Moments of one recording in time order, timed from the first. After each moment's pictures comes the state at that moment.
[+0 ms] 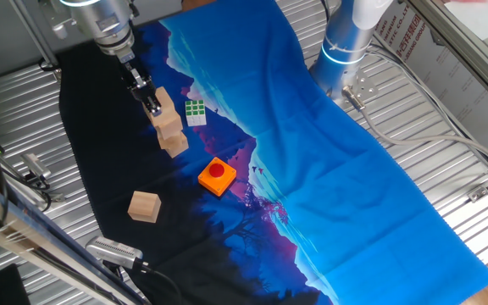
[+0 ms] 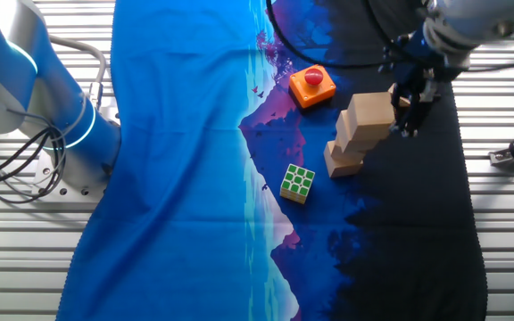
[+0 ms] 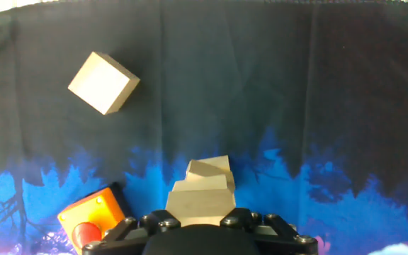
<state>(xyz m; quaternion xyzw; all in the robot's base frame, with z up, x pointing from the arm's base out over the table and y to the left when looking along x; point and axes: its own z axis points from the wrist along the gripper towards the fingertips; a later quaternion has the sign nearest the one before) 0.569 -0.005 0.248 0.03 -1.00 -0.04 0.05</state>
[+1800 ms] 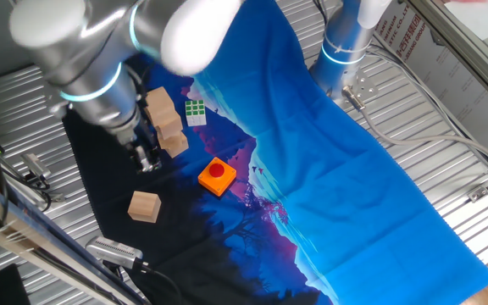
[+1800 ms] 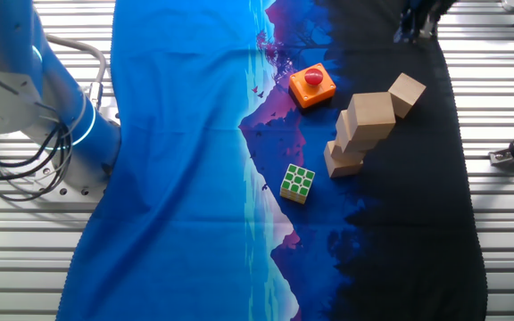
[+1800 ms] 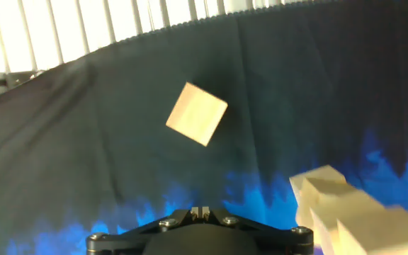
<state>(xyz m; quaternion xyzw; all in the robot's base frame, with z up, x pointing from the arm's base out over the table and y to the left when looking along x) 0.629 0.130 0.204 -0.06 -1.00 -0.03 0.07</state>
